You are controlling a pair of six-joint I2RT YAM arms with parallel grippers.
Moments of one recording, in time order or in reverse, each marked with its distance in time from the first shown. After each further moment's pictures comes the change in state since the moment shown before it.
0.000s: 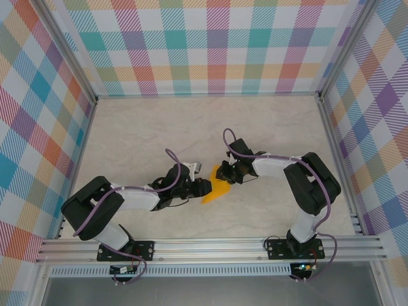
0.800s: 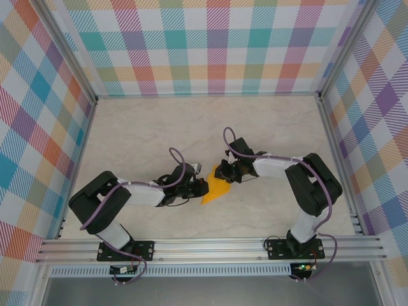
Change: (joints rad) left arm -0.001 0.071 0.074 -0.163 -0.108 0.049; right arm 0.004 -0.018 -0.007 0.040 -0.053 0.000
